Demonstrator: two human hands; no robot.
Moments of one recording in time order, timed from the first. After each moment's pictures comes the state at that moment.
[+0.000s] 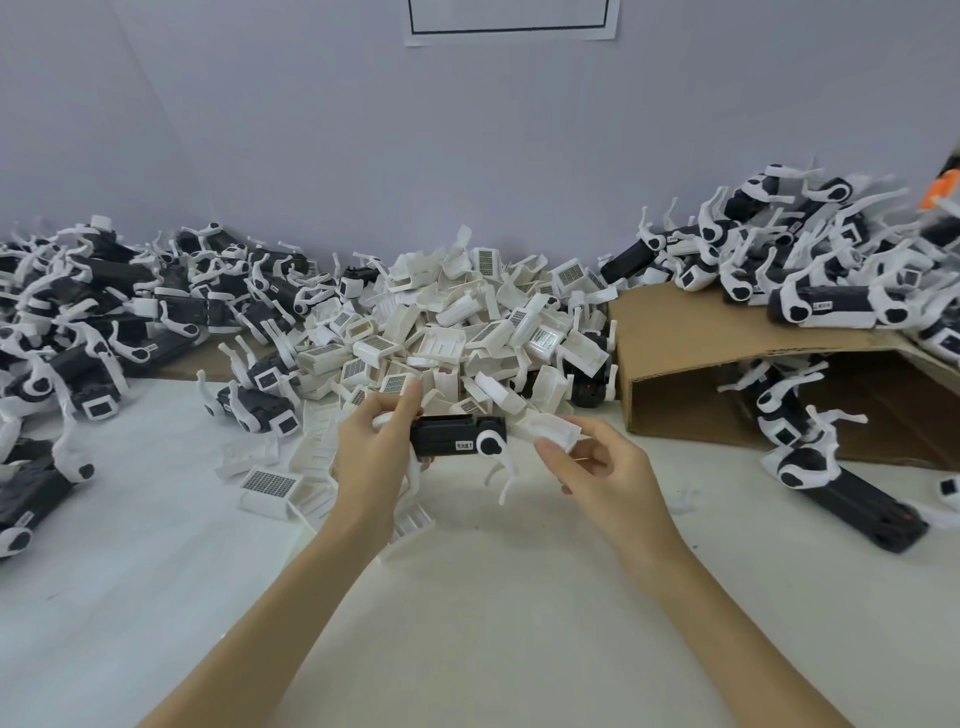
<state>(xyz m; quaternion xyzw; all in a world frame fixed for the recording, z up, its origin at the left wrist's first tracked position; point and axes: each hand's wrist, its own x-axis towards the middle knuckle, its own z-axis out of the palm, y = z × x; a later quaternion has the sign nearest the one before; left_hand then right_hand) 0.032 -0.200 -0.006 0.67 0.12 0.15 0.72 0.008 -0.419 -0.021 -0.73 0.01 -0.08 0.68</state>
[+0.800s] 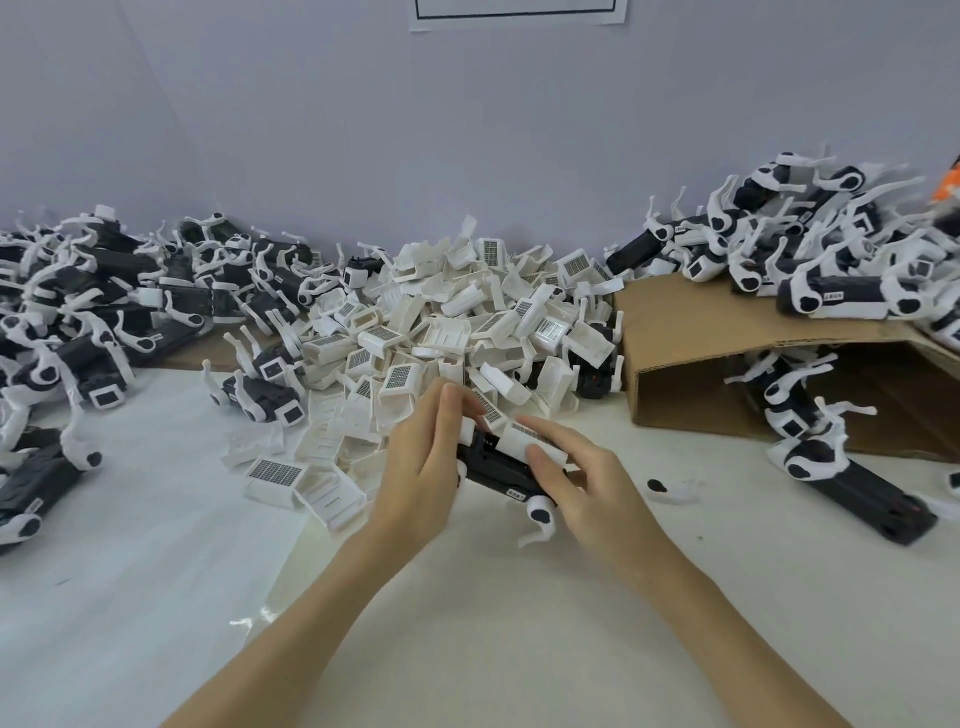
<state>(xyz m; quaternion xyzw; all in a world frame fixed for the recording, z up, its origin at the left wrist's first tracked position) 0.015 -0.223 -0.018 0.75 -0.13 0.22 0.60 -0.001 -0.411 -0.025 -0.79 -0.13 -0.03 0.60</state>
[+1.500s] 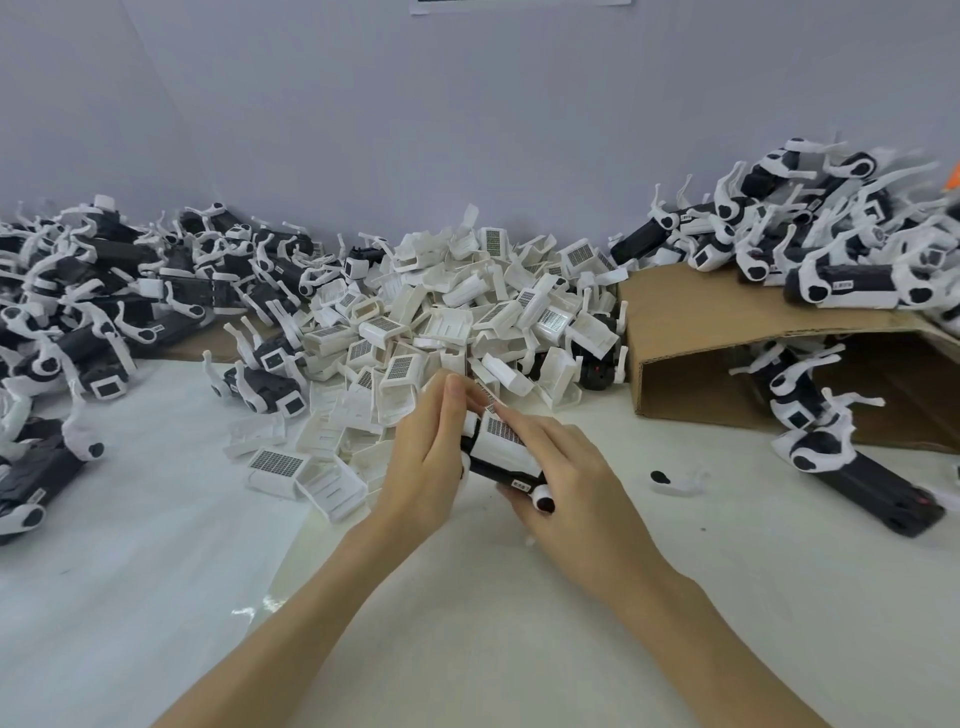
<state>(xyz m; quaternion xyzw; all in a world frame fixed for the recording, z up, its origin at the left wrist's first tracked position) 0.012 -0.225 -0.015 0.76 -0.13 0.20 0.60 -0.013 -0.395 -0.030 -0.90 -0.25 -0.21 0.29</state>
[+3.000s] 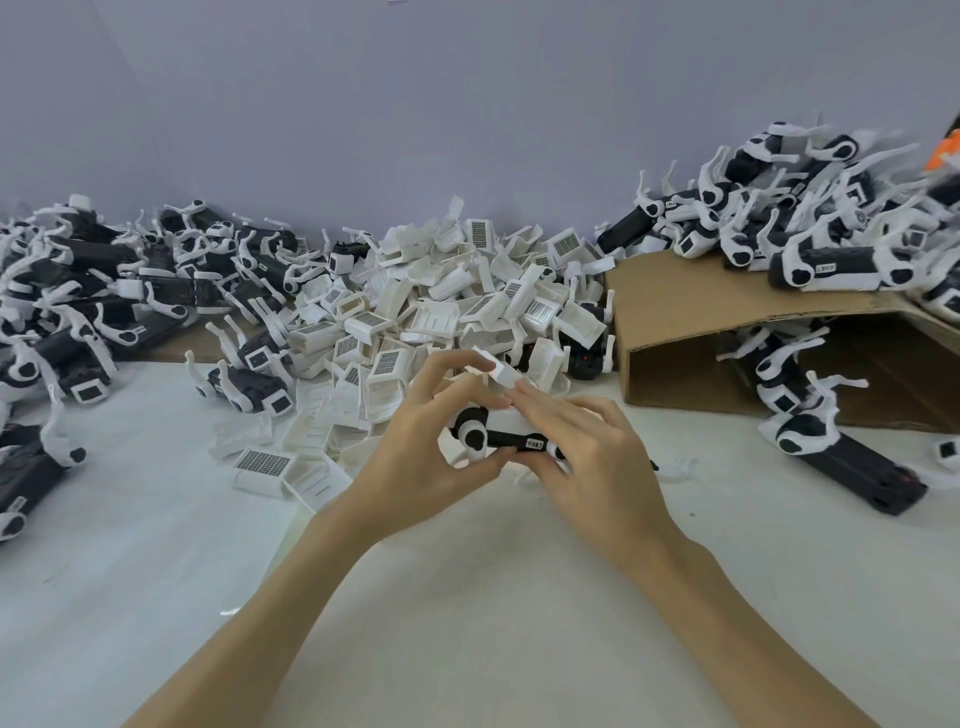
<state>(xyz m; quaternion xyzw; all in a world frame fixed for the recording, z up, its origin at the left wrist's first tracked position) 0.013 -0.208 -0.002 0.83 -0.33 0.21 0.41 0.002 -0.413 -0.025 -0.87 -0.25 -0.36 0.25</state>
